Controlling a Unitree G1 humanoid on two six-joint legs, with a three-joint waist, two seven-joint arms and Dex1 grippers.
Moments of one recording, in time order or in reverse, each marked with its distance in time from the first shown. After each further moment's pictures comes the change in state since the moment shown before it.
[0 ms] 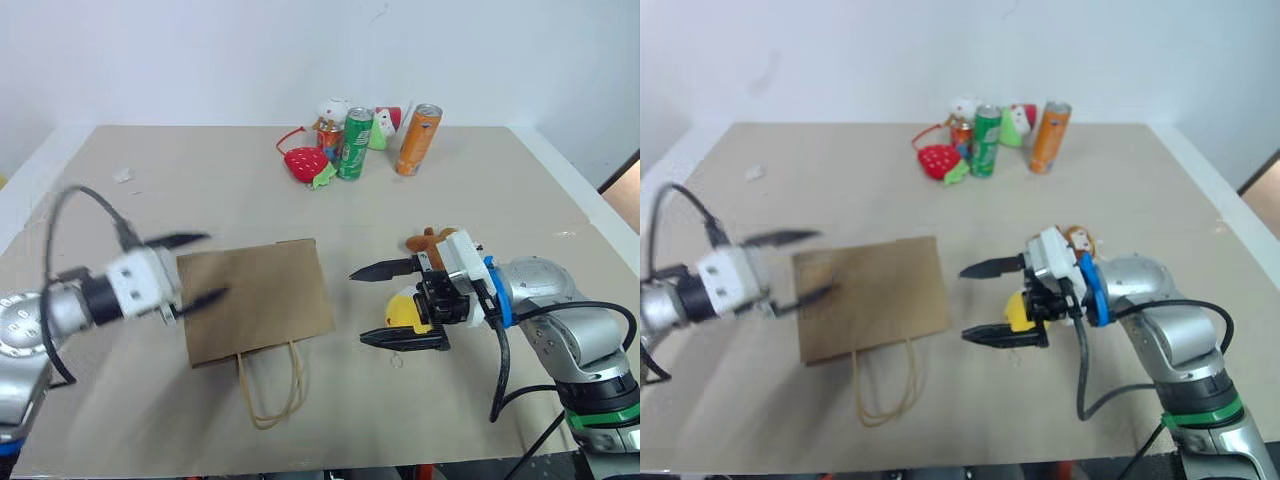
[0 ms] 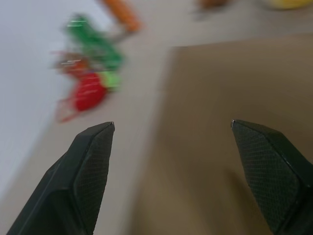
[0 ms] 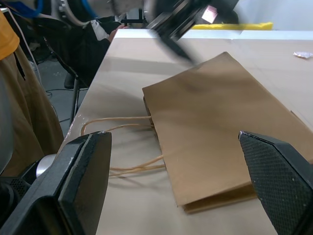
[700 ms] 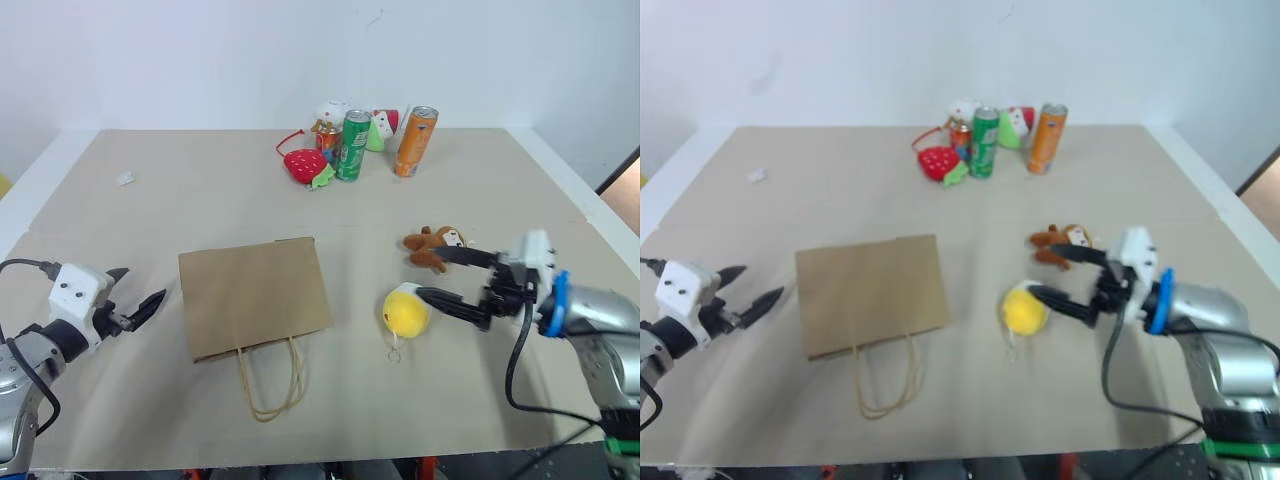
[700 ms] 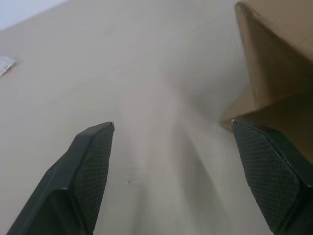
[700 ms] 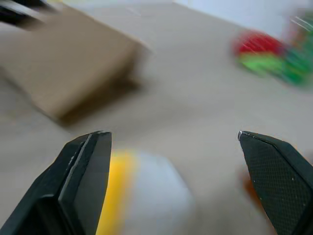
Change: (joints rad) left arm 0.145 -0.196 0.176 0.216 -0.046 0.228 0.219; right arm 0.117 -0.033 -0.159 0.123 -0.034 -0.126 -0.080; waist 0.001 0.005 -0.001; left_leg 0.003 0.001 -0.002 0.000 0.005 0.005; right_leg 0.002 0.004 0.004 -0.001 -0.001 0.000
